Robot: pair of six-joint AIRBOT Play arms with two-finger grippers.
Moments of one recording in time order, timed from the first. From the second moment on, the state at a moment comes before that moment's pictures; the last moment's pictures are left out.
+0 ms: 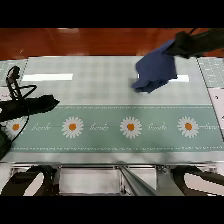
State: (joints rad) left arm 0.03 -0.74 0.69 1.05 -0.95 -1.54; right arm -0.07 -1.36 1.72 -1.02 1.34 1.52
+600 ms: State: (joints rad) left arm 0.03 -0.74 0.69 1.04 -0.83 -1.54; right arm -0.81 -1.29 1.81 -0.94 1.54 1.57
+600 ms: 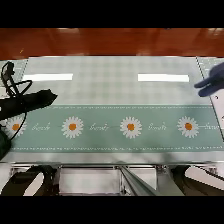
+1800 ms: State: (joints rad) left arm 0.05 -0.76 0.73 1.04 -0.59 -1.54; right arm -1.40 -1.13 1.19 -1.39 1.58 1.65
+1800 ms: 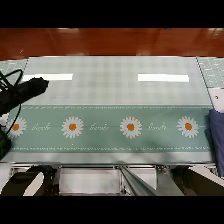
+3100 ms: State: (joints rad) left arm -0.16 -1.19 1.10 1.35 -1.06 -1.63; right arm -0.04 -1.21 1.06 -1.59 1.16 1.63
